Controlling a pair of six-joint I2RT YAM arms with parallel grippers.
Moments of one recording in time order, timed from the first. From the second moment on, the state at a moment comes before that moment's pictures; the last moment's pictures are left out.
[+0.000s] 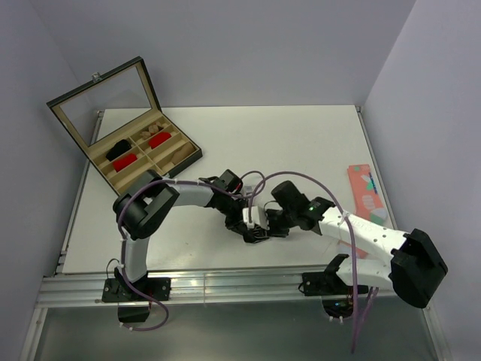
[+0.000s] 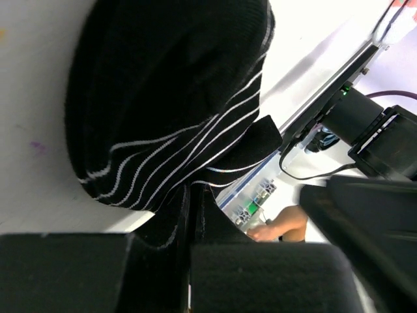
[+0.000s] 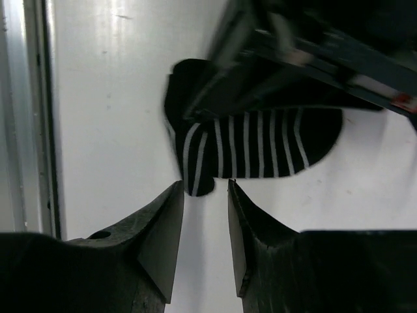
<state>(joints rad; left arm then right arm) -0.79 1.98 1.07 -0.25 0.74 -0.82 0.72 1.14 0.65 -0.51 -0.43 -0.83</state>
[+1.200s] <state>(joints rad) -0.77 2.02 1.10 -0.28 0.80 -0.83 1.03 1.24 0.51 -0.24 -0.14 -0.79</state>
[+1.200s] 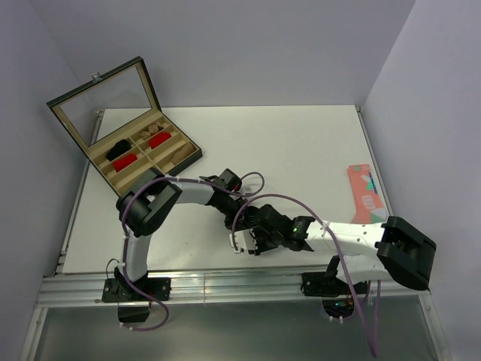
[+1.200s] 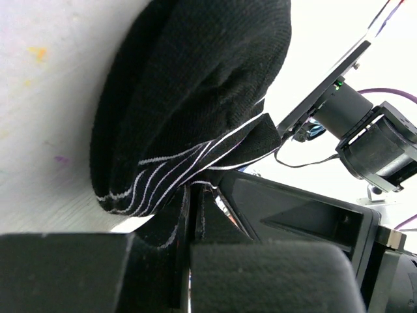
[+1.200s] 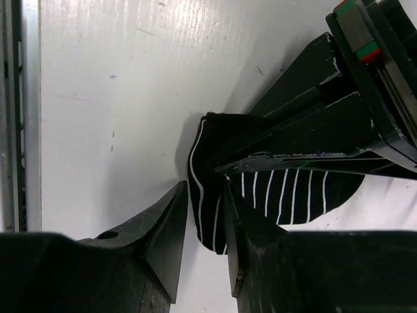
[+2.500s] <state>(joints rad) -0.88 1.68 0.56 0.49 0.29 -1.33 0.65 1.47 0.76 -0.66 -0.60 -0.94</state>
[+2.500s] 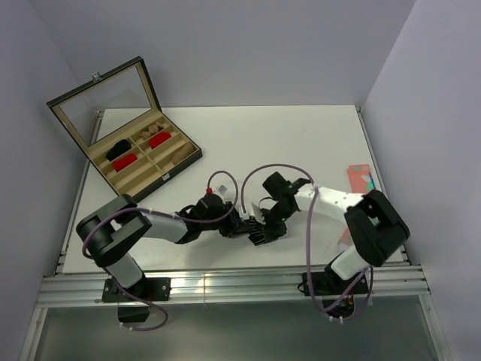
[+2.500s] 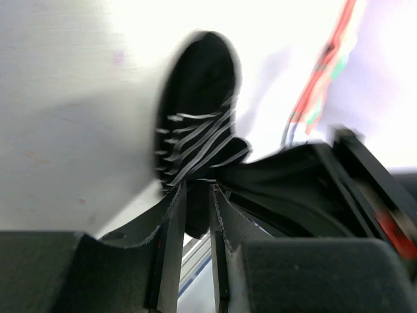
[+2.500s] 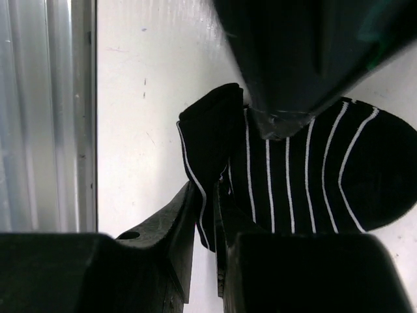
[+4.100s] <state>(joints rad) -1.08 1.69 0.60 0.65 0.15 -0.37 0.49 2.13 1.30 -1.29 -0.81 -0.97</state>
